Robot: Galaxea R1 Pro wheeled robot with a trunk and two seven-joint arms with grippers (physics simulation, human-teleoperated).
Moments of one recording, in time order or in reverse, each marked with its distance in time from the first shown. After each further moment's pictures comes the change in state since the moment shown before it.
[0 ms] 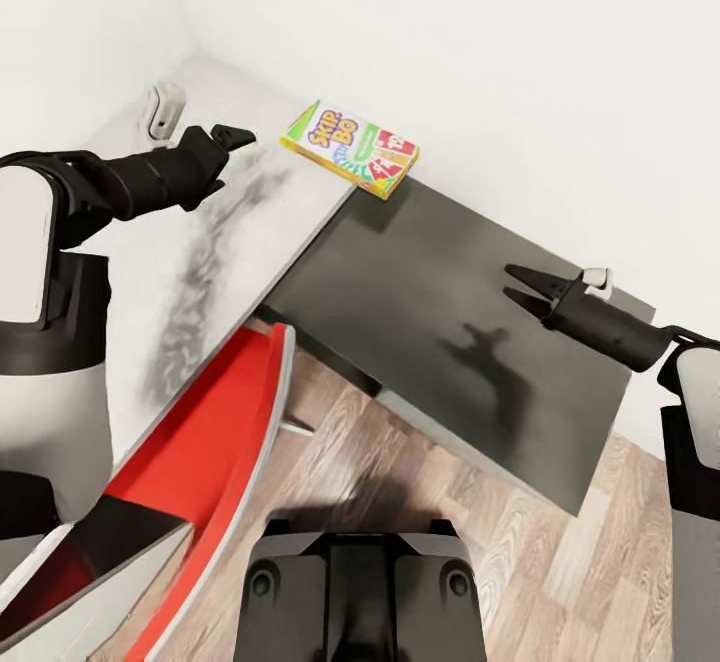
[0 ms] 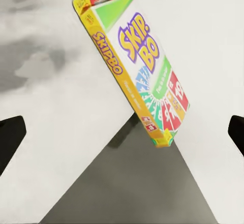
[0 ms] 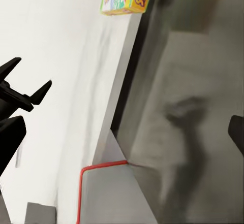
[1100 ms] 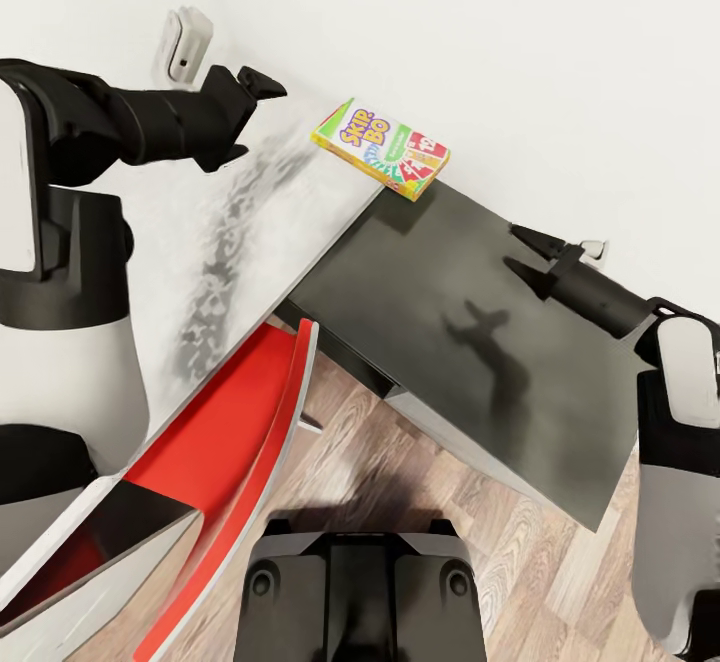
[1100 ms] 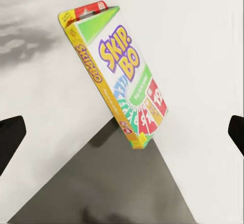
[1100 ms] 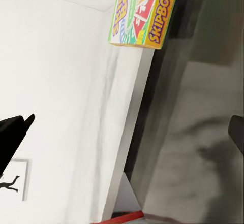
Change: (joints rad) left arm -0.156 -0.130 -0.014 0.000 0.133 0.038 0.275; right arm -0.135 0.066 -0.025 0.139 -0.022 -0.069 -0.064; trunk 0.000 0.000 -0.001
